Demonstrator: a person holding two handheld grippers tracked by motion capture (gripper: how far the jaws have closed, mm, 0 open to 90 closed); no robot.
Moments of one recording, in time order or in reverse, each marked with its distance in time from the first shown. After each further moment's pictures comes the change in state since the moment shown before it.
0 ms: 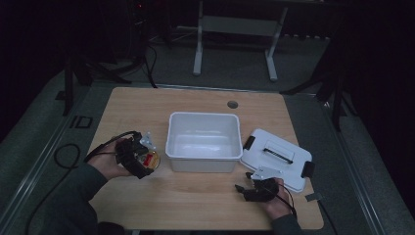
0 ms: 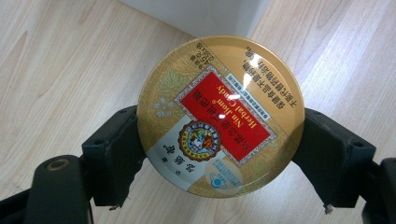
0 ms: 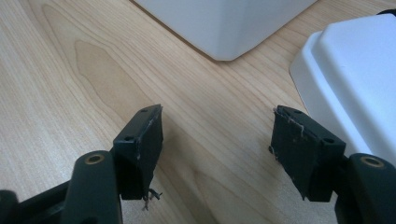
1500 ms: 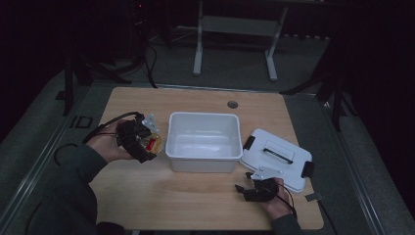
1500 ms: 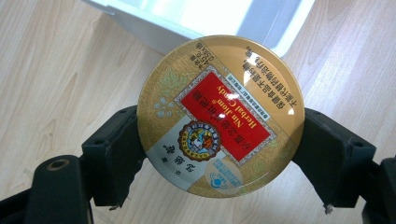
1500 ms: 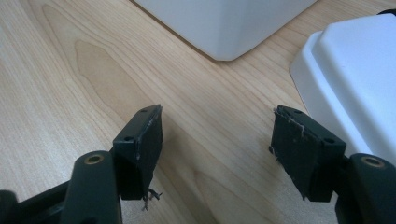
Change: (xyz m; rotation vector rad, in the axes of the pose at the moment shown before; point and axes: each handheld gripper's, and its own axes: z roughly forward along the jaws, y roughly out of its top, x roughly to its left) left arm 0.016 0.037 -0.043 -0.014 0.021 0.046; right arm 0.000 0.000 0.000 -0.001 0.001 0.001
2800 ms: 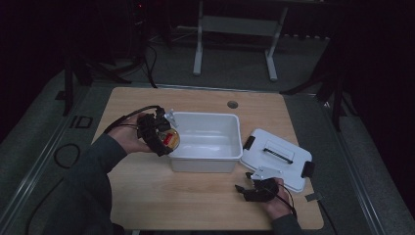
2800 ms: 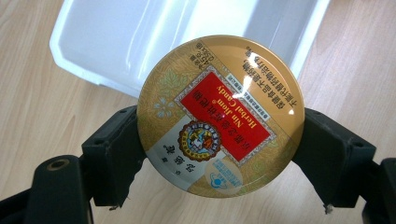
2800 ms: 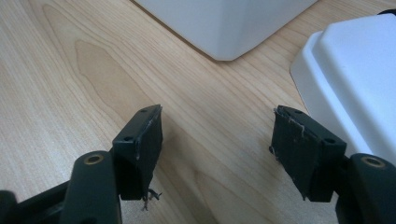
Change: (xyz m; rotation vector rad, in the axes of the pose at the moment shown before) left arm -0.003 0.051 0.011 0.004 -0.017 0.054; right arm 0.000 0.000 0.000 0.000 0.001 0.000
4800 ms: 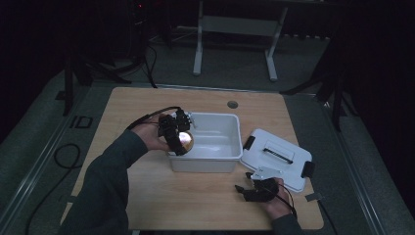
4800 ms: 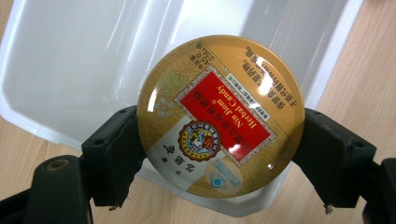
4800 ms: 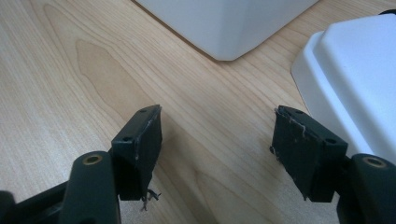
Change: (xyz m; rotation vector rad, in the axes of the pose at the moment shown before) left arm 0.000 0.040 0.036 0.092 -0.059 0.002; right arm 0.000 0.000 0.000 0.001 0.001 -0.002
